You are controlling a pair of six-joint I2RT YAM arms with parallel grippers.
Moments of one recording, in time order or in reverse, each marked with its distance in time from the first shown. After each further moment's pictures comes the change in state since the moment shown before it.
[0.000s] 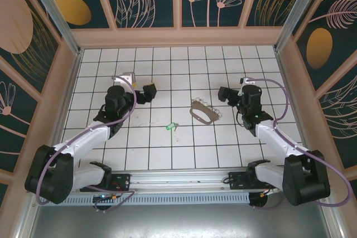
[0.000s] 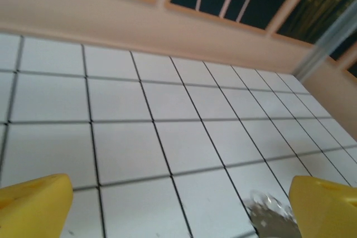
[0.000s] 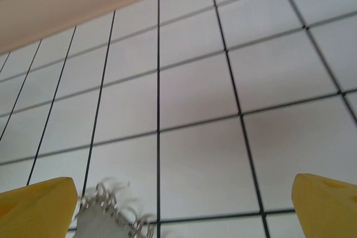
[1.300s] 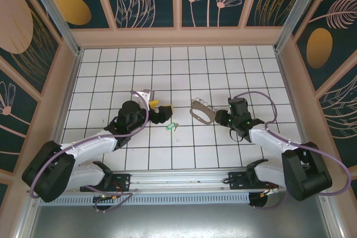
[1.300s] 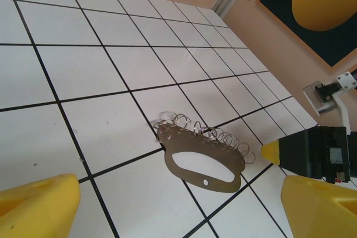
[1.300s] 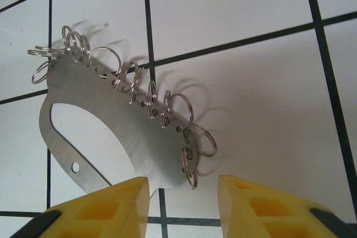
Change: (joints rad) left arm -0.228 0.020 -0.120 0.113 0.080 -0.066; right arm 0.143 0.051 -0.090 -0.189 -0.052 0.130
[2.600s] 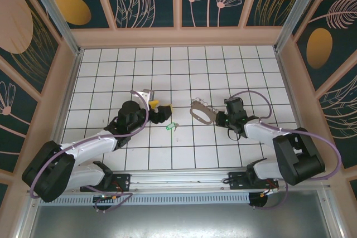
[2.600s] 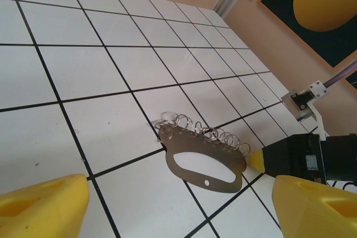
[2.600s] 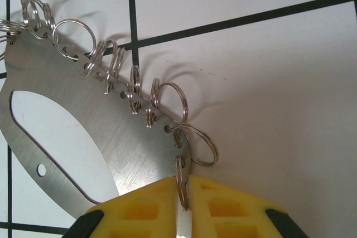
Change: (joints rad) left arm 0.000 0.000 0.000 -0.001 -0.005 0.000; right arm 0.006 0.152 0.021 0.050 -0.012 -0.033
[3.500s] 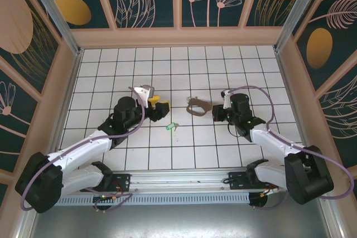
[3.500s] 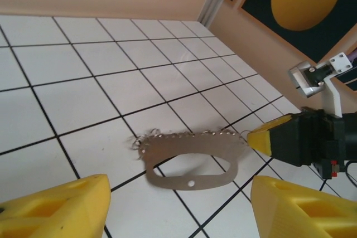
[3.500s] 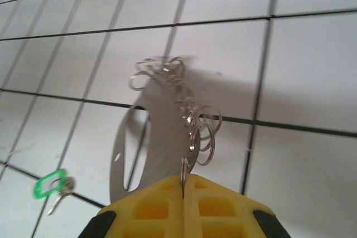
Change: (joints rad) left arm 0.000 -0.118 0.104 -0.185 0.034 0.118; right arm 0.000 -0.188 0.002 0.103 -0.190 -0.178
